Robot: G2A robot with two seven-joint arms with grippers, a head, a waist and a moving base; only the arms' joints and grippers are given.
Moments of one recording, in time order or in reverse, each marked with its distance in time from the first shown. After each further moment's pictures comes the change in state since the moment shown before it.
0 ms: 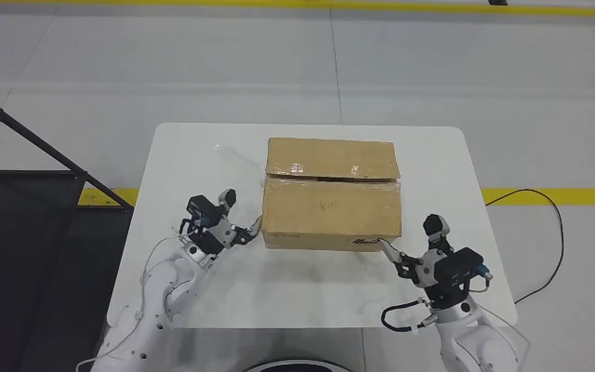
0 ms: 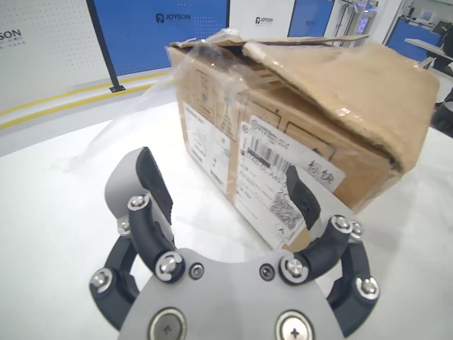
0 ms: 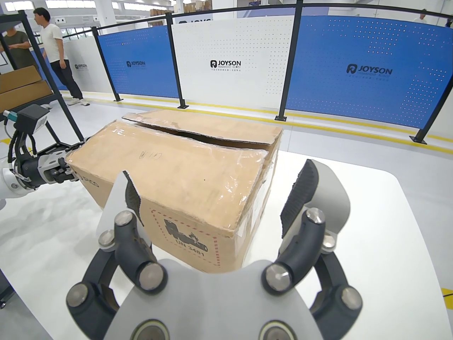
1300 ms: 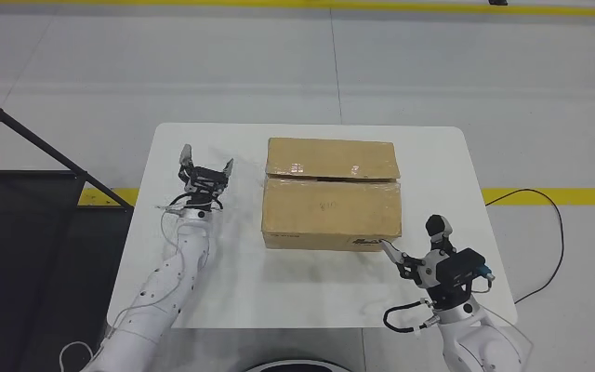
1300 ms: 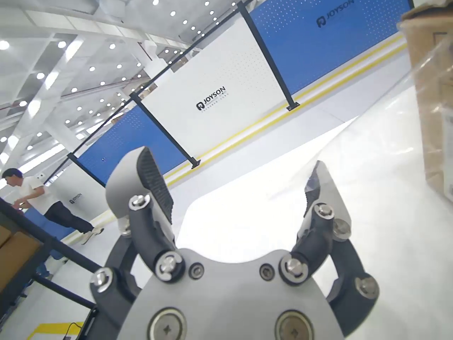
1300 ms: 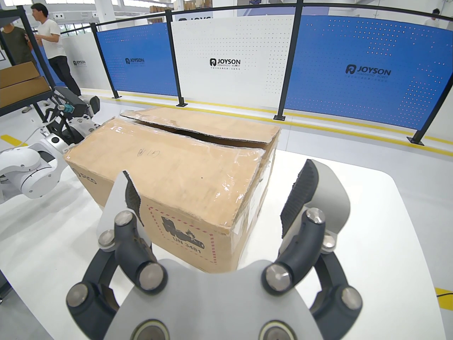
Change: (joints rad) left arm -0.305 -0.079 0.136 0.362 0.432 0.850 0.145; right arm -0.010 0.002 0.015 -0.009 -0.007 -0.005 0.002
